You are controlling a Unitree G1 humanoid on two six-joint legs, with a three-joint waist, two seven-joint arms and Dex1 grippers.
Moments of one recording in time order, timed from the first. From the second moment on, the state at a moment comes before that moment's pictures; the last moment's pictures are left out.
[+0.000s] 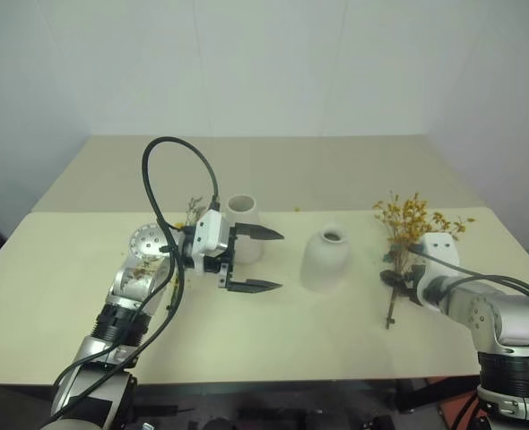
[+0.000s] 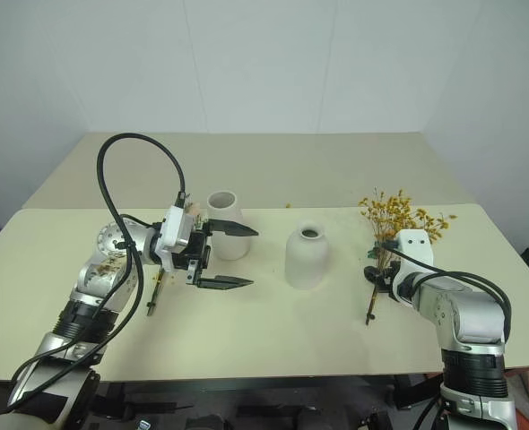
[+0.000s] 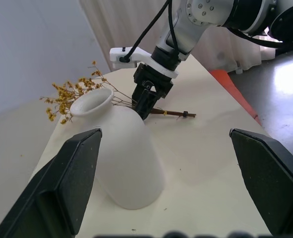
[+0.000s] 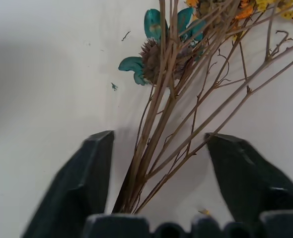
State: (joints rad) left arm -0.67 0.50 -0.12 0.16 -0.38 -0.02 -1.40; right arm -0.43 -0.54 -0.24 -0.12 0.37 1.16 0.21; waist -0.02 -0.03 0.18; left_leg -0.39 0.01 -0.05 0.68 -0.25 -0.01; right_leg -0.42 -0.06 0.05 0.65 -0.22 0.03
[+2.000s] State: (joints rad) left arm -0.65 0.53 -0.07 0.09 -0.40 0.03 -1.31; right arm -0.51 -0.05 -0.09 -0.18 0.33 0.09 0.22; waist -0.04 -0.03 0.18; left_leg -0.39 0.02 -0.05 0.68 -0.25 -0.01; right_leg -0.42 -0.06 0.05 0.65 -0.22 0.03
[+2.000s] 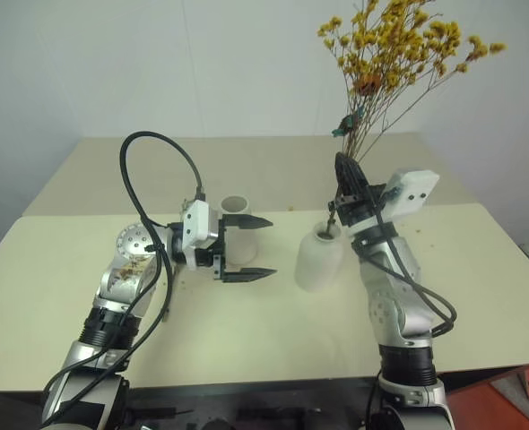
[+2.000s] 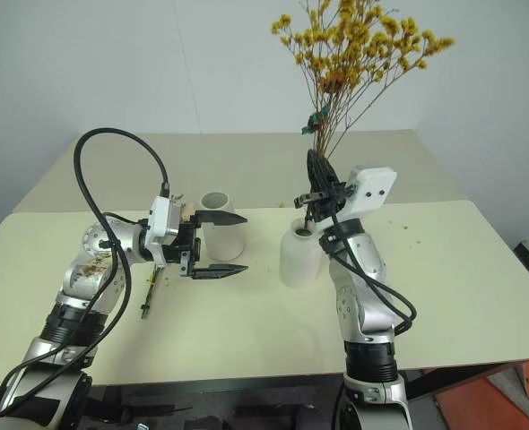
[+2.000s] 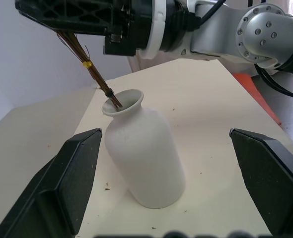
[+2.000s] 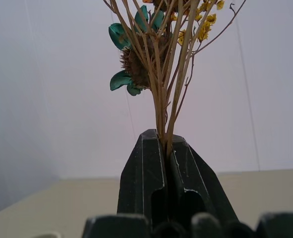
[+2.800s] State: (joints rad) left arm -0.63 0.56 -0.07 0.08 -0.42 0.06 -1.33; right arm -0.36 -0.03 -0.01 -0.21 0.25 -0.01 0.23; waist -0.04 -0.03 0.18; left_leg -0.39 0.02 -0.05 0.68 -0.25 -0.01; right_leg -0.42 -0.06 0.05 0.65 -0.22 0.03
